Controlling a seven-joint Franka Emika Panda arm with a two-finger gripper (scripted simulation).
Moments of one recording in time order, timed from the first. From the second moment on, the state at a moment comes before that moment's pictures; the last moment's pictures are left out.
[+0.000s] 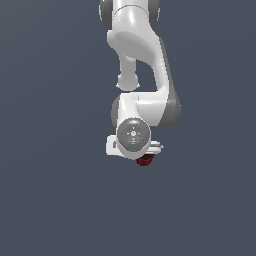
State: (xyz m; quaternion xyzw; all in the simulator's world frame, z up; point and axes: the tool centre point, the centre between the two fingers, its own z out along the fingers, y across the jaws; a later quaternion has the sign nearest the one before) arm 0.036 0.022 0.121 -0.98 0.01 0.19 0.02
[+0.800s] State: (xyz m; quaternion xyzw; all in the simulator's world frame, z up) arm 0.034 0.032 0.100 -0.96 0.01 0.28 0.02
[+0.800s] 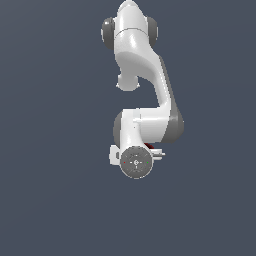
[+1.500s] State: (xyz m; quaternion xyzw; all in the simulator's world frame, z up) arm 0.030 0.033 0.094 -0.96 0.01 0.29 0.02
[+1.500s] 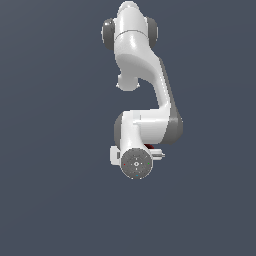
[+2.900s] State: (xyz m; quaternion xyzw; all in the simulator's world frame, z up) arm 0.014 0.033 0.074 -0.96 0.01 0.29 0.02
